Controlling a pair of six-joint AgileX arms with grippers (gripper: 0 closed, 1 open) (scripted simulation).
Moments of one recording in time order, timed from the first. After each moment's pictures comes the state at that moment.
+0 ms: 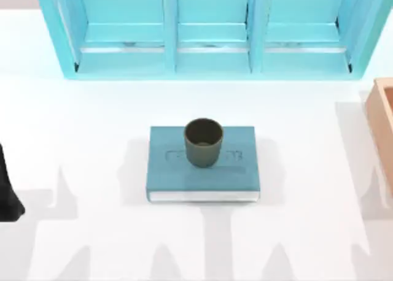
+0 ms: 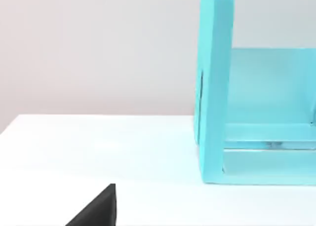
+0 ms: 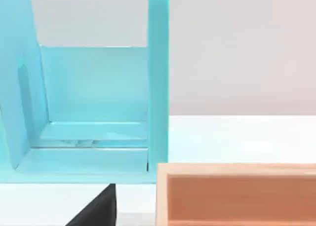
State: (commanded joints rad) left arm 0.00 0.00 0.00 0.00 0.00 0.00; right arm 0.00 0.00 0.00 0.00 0.00 0.00
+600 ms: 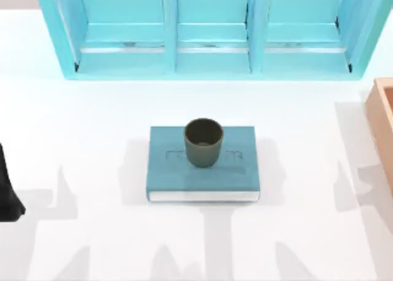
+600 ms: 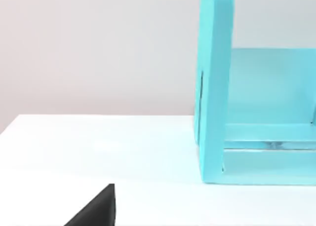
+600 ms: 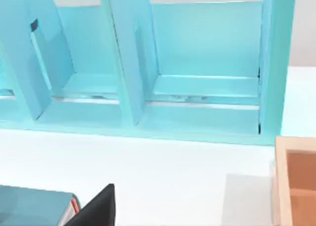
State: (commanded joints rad) left arm 0.00 0.00 0.00 0.00 0.00 0.00; right arm 0.19 0.32 0.36 -0.25 -0.05 0.10
